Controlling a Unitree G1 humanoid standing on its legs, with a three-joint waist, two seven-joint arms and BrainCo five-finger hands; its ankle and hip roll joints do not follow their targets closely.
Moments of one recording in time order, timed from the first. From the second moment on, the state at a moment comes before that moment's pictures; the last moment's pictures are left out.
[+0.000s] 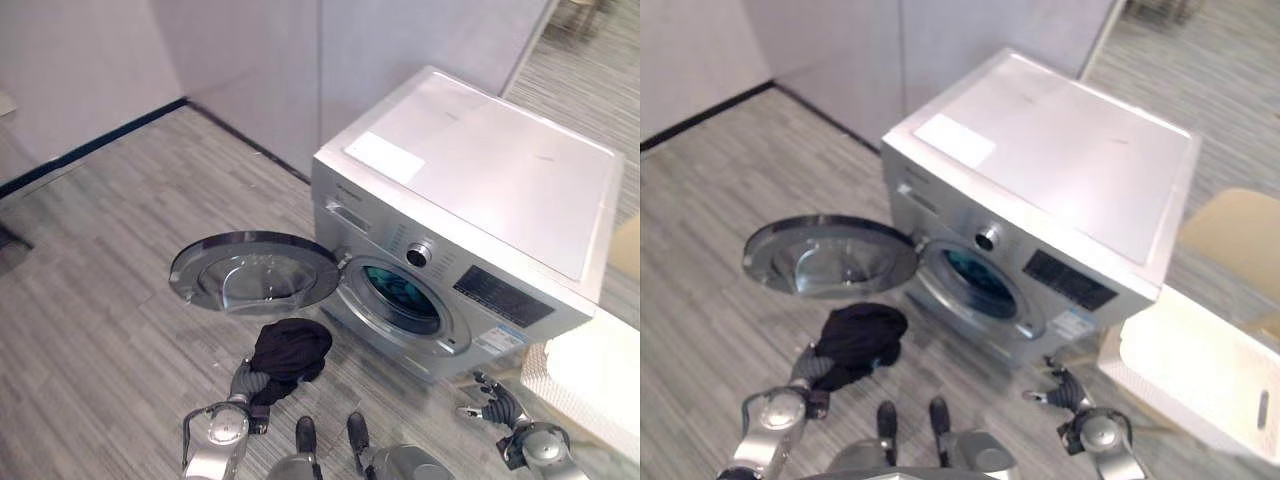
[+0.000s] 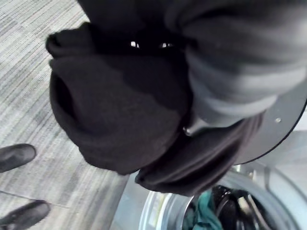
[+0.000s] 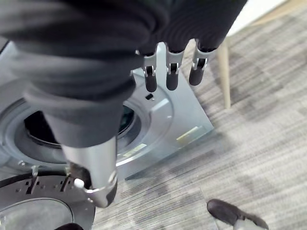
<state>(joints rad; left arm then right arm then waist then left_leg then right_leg) 0.12 0.32 -0.16 0.51 -0.19 -0.05 0.02 0.15 -0.43 0.21 0.49 -0.02 -0.02 0.01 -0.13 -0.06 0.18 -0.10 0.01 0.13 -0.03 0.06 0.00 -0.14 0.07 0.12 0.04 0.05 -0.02</state>
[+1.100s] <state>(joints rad) -0.24 0.39 -0.20 0.45 -0.23 -0.09 0.18 -0.02 -0.37 0.21 0.53 0.06 -0.05 -0.06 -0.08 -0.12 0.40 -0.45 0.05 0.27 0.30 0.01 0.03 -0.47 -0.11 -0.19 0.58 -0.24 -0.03</state>
